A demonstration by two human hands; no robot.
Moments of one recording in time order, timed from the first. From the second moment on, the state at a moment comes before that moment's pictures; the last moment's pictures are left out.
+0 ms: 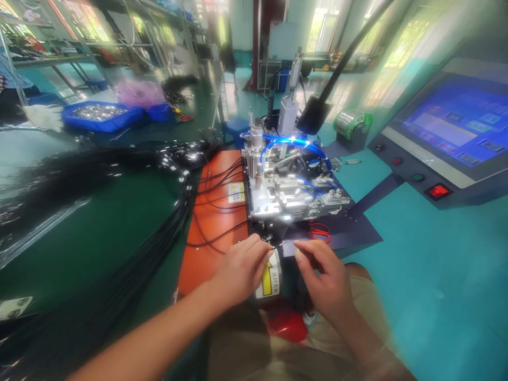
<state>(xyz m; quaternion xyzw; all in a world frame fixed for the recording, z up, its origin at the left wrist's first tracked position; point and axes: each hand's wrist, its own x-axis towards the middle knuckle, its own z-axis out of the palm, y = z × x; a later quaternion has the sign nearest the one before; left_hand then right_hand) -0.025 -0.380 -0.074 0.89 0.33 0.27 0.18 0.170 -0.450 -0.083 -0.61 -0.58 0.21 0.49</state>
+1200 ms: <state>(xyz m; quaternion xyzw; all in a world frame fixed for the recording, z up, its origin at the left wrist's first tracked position) -0.026 -0.379 -0.074 0.89 0.33 0.24 0.18 0.164 -0.429 -0.077 -0.57 -0.46 0.48 0.48</state>
